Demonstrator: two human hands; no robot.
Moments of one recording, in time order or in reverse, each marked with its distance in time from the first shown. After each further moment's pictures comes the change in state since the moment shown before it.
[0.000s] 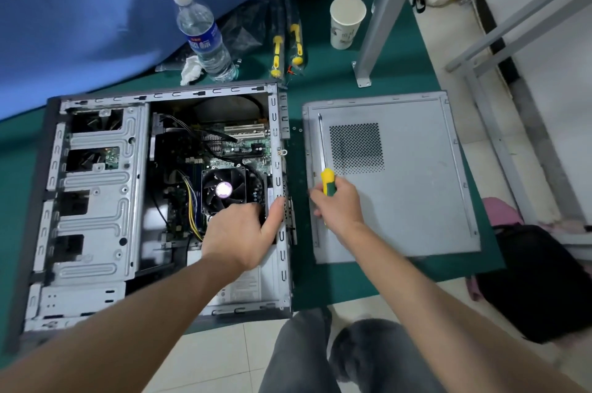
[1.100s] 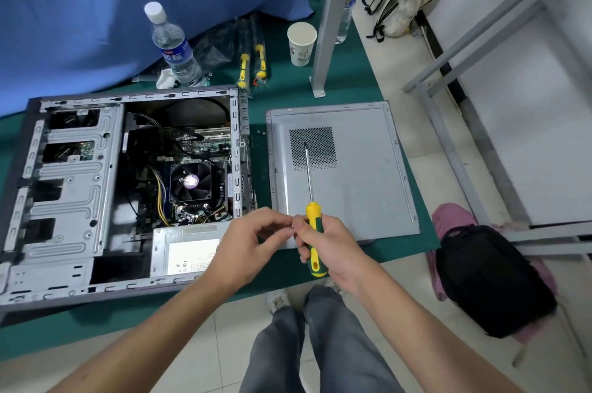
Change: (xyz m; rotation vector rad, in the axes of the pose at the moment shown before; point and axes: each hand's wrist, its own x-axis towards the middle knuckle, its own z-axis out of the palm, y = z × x) left_hand -0.071 0.079 -0.008 -0.813 -0.065 0.242; right_hand -0.118 0.011 -0.084 0.238 -0.381 0.033
